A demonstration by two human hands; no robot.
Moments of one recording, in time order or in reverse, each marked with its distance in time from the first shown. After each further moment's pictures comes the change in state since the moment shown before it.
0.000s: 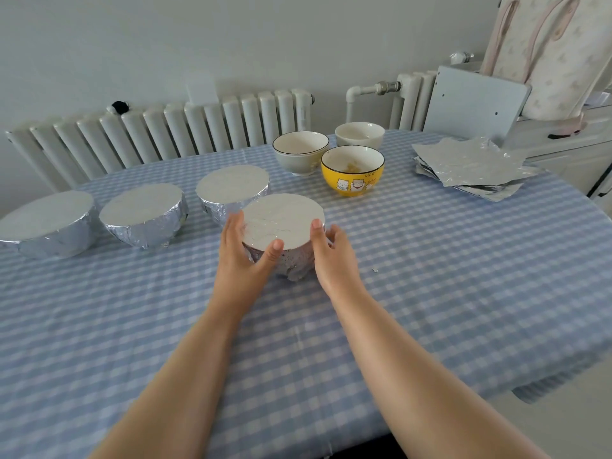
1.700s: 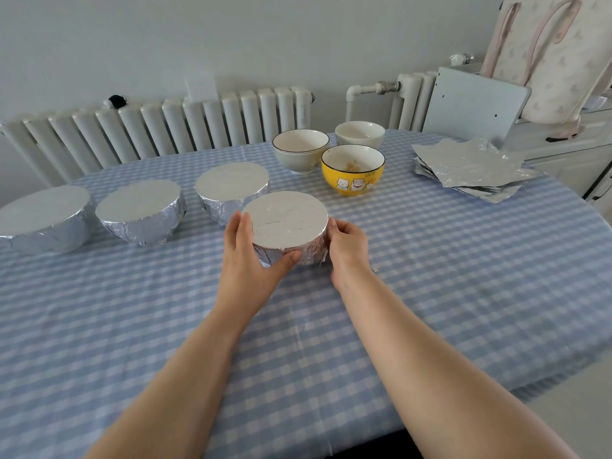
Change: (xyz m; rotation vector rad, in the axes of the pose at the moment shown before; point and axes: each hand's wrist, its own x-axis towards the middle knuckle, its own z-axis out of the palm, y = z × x) left_hand -0.008 0.009 0.006 0.187 -0.014 -0.003; right_hand 0.032 -0.004 -0.002 0.345 0.201 0.220
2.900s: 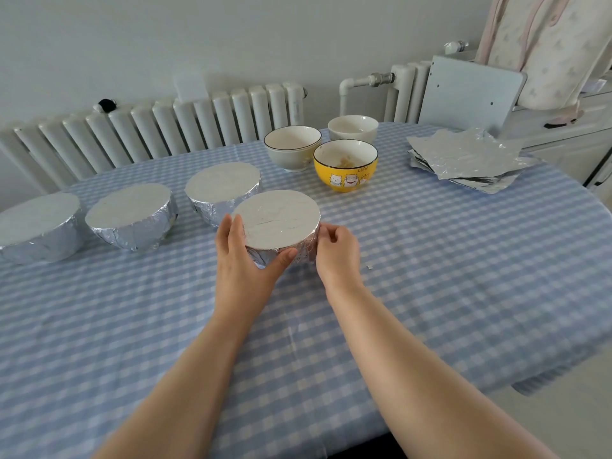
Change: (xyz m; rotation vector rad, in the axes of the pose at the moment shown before) left_hand -0.004 0.003 0.011 -0.029 0.071 -0.027; right_hand -0.012 0.012 -0.007 -0.297 -0.010 -0.209
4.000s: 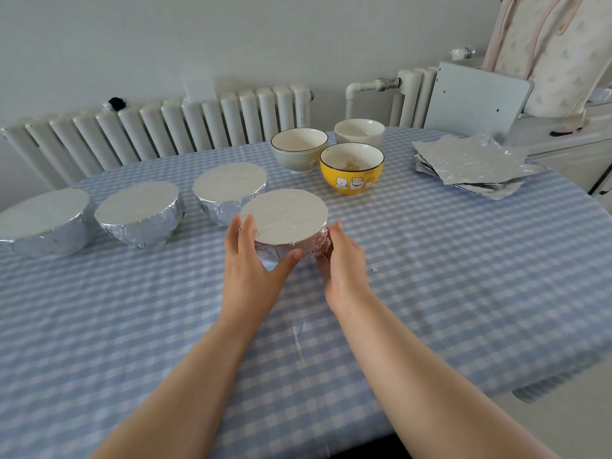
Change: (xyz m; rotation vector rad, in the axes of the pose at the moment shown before) left_hand -0.005 0.002 0.001 0.011 0.002 0.015; right_hand -0.011 0.002 -0.002 0.485 -0.130 0.229
